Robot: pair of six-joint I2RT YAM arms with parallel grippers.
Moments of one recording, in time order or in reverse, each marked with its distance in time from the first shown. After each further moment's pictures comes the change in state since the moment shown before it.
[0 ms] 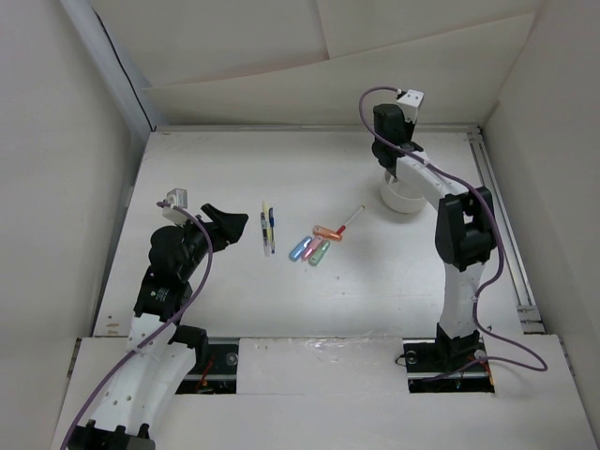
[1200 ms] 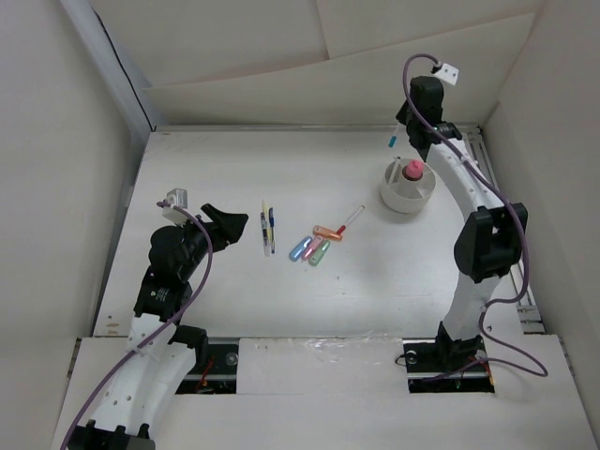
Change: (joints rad) left arm 0.000 0.000 0.000 0.000 0.000 0.000; right arm -0.094 -0.146 0.103 -0.199 -0.466 0.246
